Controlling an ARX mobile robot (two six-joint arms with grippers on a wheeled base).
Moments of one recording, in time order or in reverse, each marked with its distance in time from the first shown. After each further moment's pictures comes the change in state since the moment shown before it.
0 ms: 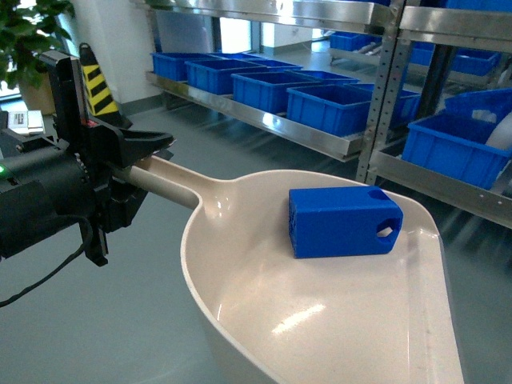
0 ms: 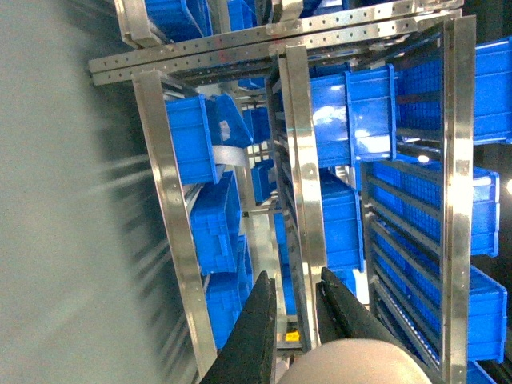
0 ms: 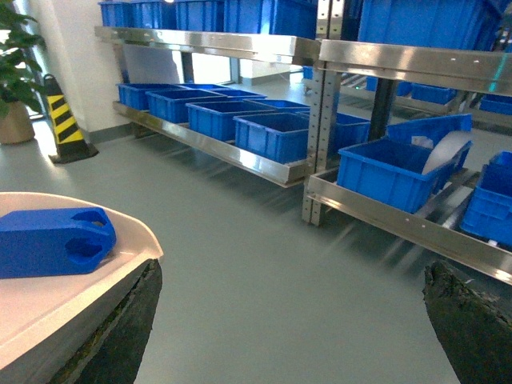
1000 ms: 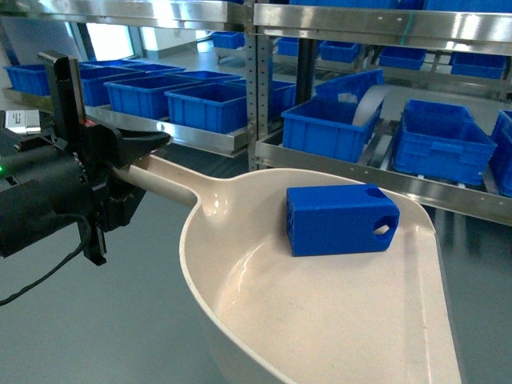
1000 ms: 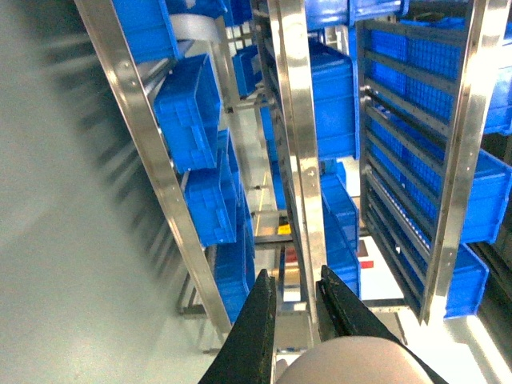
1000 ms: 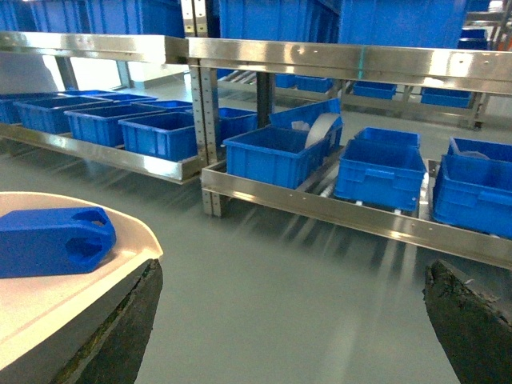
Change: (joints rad) left arm 0.001 0.000 0.000 0.000 -0.003 0.000; right arm 0.000 0.000 0.000 0.000 0.000 0.000
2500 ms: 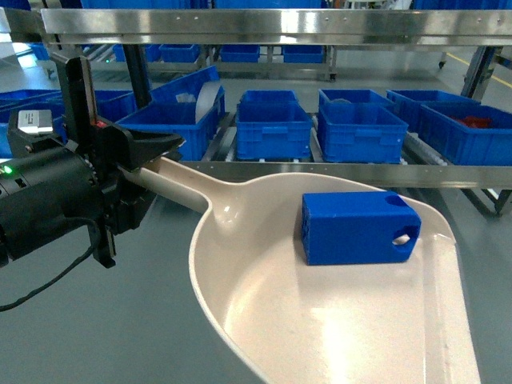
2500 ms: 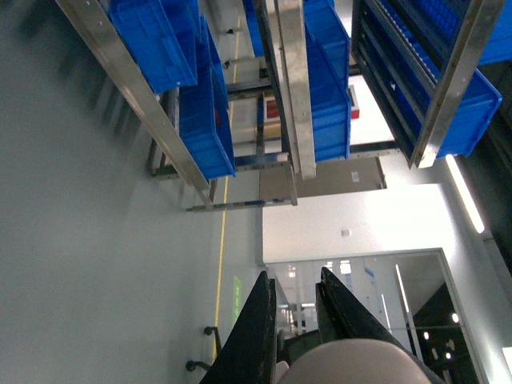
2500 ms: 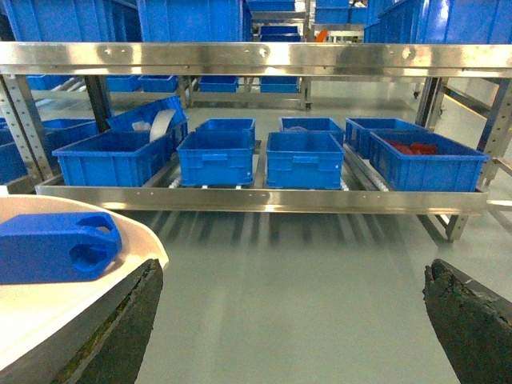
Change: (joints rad) left arm -0.011 0.000 0.000 0.000 0.009 0.000; right arm 0.000 0.000 0.000 0.000 0.000 0.000
